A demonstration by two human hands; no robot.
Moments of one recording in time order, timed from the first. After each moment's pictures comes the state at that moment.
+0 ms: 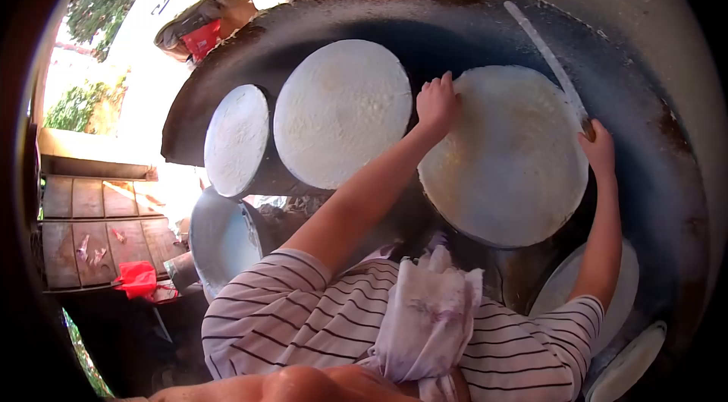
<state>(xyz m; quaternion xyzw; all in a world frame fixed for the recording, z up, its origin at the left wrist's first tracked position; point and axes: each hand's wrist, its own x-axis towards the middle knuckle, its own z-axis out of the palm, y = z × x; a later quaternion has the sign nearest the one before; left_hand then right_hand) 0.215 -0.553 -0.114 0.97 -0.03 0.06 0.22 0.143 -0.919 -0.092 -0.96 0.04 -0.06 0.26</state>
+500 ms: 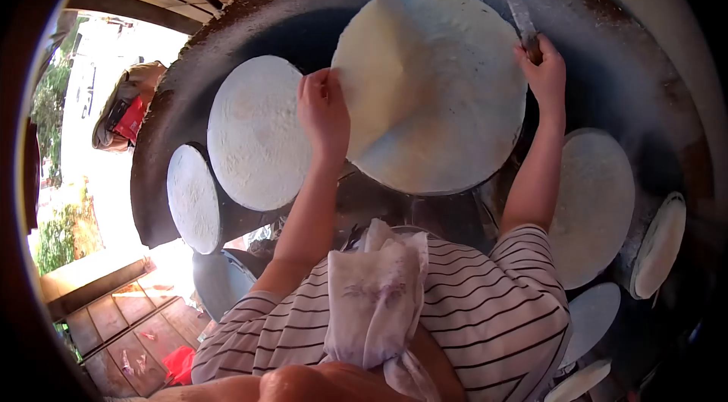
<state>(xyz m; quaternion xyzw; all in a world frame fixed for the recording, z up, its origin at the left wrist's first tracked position) 0.141 -0.547 -0.026 0.88 -0.08 0.19 0.43 0.080 -0.885 -0.049 -0.87 0.17 -0.25 0.38</state>
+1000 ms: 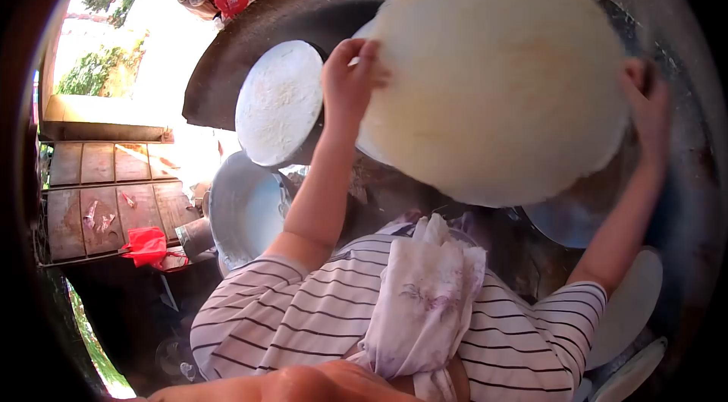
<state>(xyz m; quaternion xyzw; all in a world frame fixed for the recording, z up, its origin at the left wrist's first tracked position) 0.138 -0.299 0.036 0.77 0.11 0.12 0.62 0.177 -0.714 0.049 -0.90 -0.04 -0.15 0.41</state>
